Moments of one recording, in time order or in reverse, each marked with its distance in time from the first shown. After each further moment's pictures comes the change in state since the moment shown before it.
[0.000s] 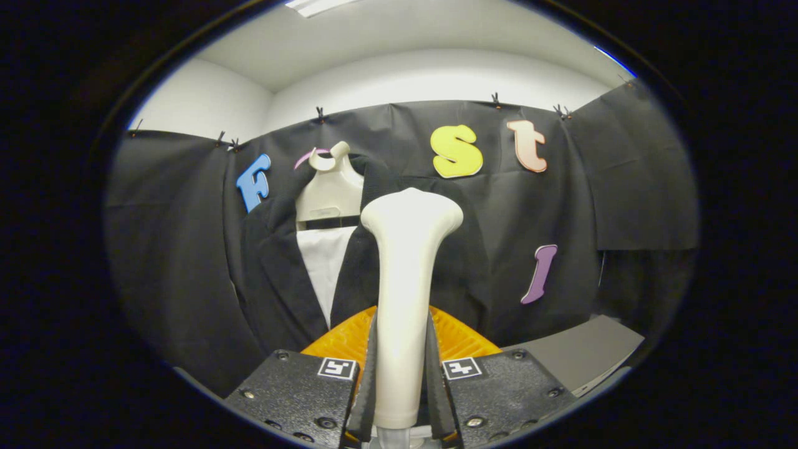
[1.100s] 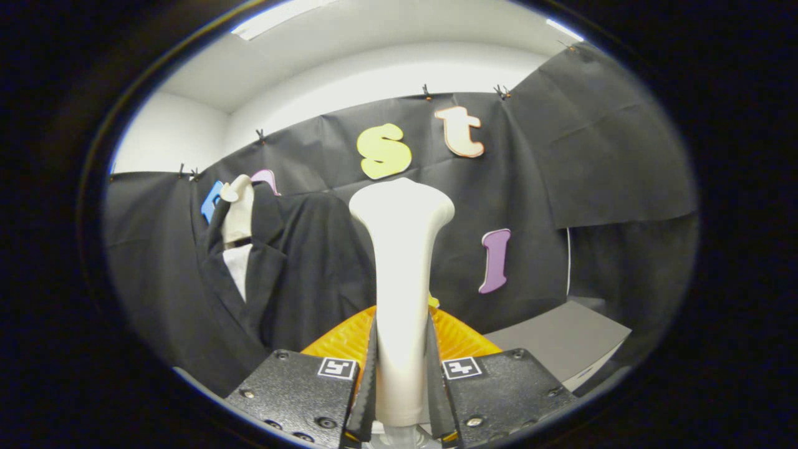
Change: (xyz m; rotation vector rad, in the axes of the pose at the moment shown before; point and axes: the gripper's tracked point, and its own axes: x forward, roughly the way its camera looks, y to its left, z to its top) arm -0.024 -0.141 0.030 0.138 -0.029 -0.061
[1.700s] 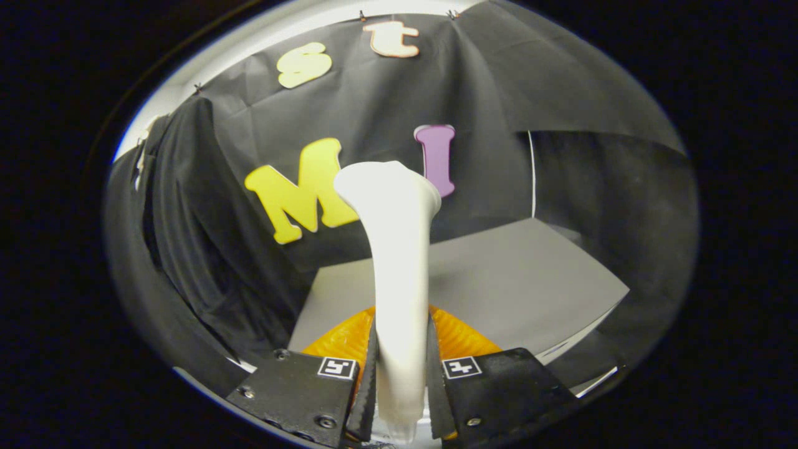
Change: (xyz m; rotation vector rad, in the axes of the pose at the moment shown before) arm 0.027 -0.202 -0.143 0.064 0.348 -0.142
